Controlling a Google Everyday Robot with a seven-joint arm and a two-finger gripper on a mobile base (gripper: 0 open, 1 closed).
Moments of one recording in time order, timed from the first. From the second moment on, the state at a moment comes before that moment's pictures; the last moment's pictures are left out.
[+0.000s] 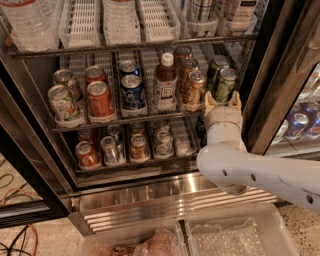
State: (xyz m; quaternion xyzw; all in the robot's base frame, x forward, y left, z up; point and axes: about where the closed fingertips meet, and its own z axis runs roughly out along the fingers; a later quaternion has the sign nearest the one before) arm 0.652 -0.189 0.836 0.01 0.70 -0.12 0.70
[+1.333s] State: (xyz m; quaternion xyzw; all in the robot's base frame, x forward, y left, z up) arm 0.686 -0.206 0.837 0.03 0.70 -0.13 0.70
